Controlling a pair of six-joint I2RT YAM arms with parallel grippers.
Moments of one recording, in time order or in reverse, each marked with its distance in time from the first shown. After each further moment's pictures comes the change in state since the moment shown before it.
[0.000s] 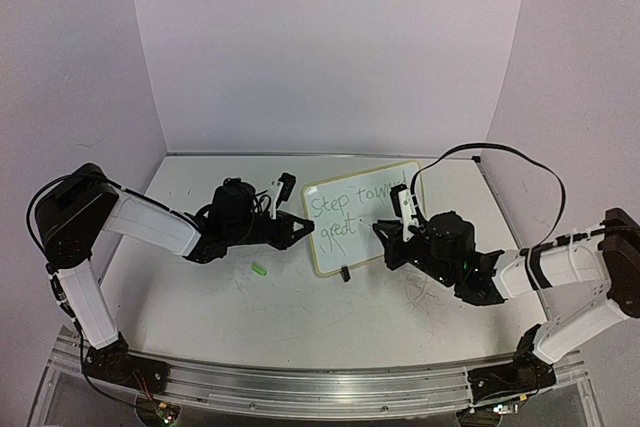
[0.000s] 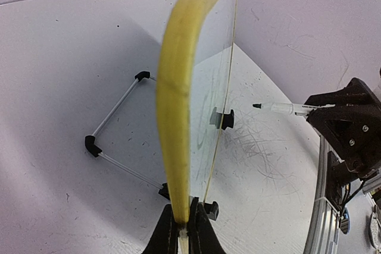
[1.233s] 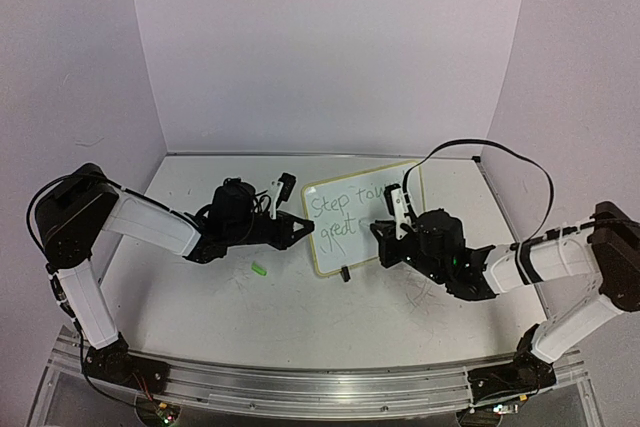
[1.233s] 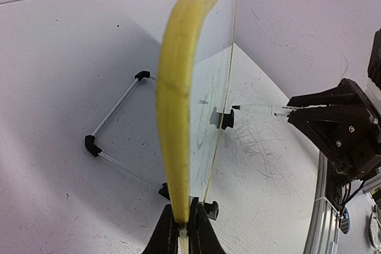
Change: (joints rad) left arm 0.000 0.000 0.000 -0.001 0.001 0.000; right arm 0.004 0.065 0.055 -0.056 0.051 0.033
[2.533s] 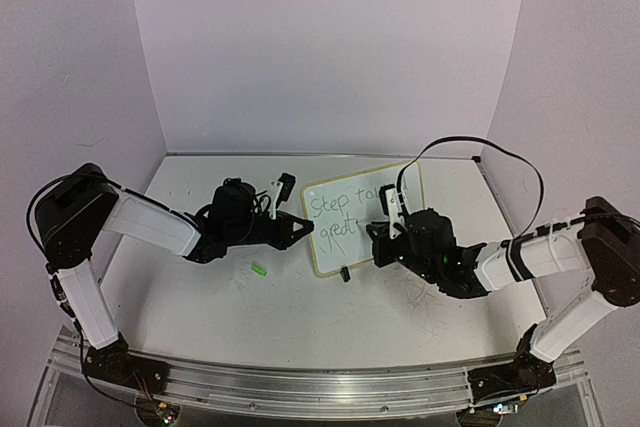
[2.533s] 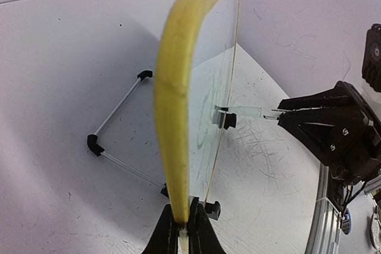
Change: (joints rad) left arm 0.000 0.000 0.000 -0.005 -0.008 0.001; right arm 0.009 0.060 0.050 -0.032 0.043 0.058
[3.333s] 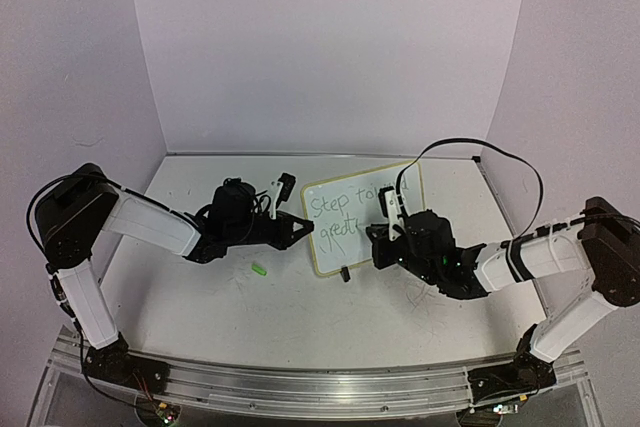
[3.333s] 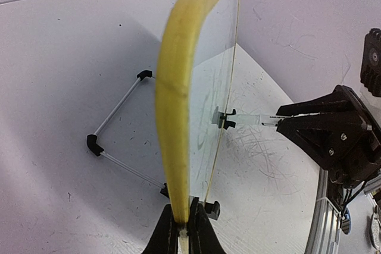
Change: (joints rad) left arm 0.000 0.000 0.000 0.000 0.001 0.000; right arm 0.009 -0.001 -0.002 -0.017 0.002 0.013
